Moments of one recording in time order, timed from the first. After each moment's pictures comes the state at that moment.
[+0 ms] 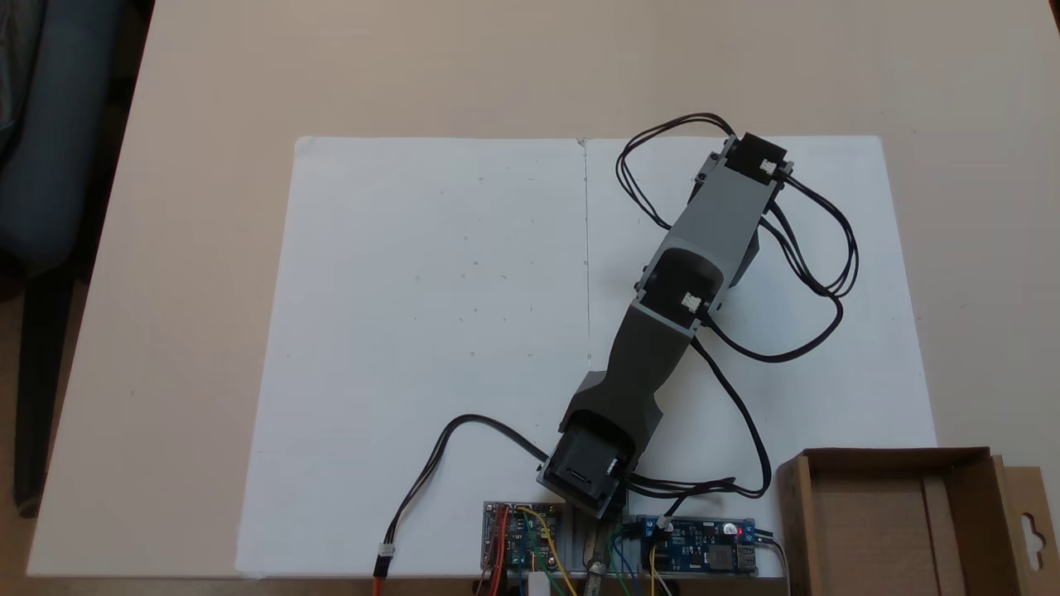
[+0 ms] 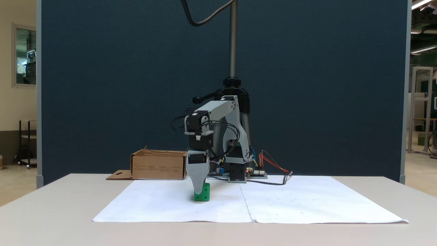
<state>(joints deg) 30.0 68.1 84.9 54.1 -28.6</state>
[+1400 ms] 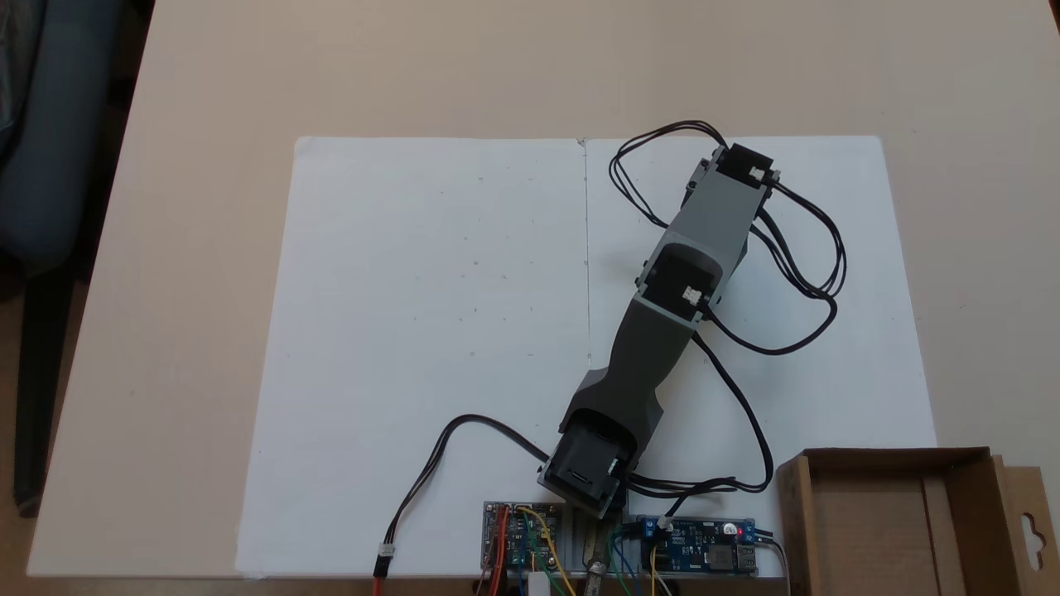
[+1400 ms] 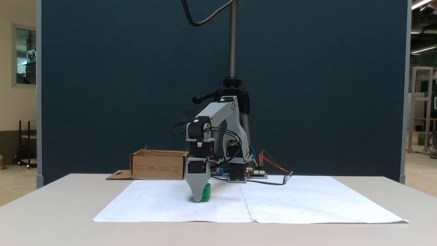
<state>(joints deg) 28.9 66.4 89.3 43.3 -20.0</state>
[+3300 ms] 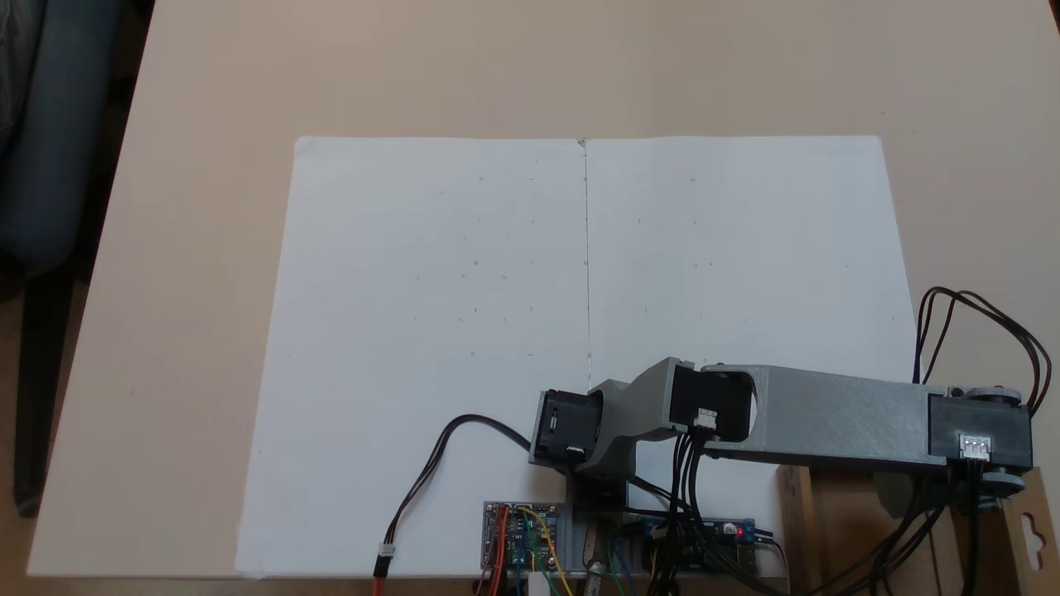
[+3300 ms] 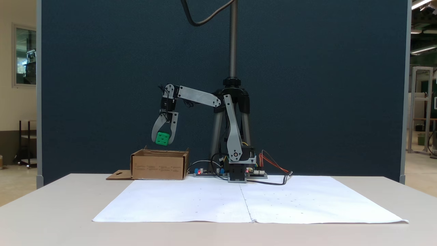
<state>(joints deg) 99.4 76.3 59.9 66.7 -20.3</state>
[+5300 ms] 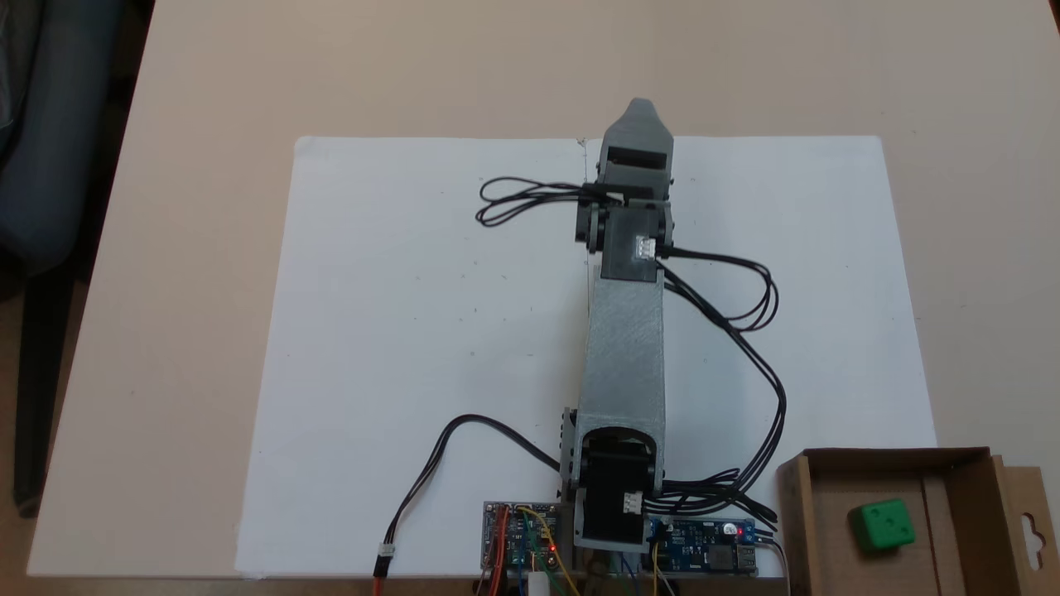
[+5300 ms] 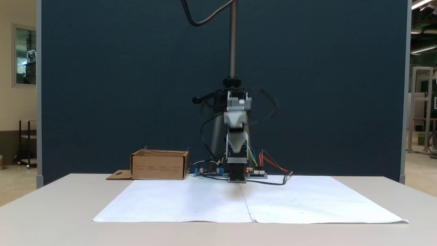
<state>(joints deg) 4.2 116.0 114.9 16.5 3.0</state>
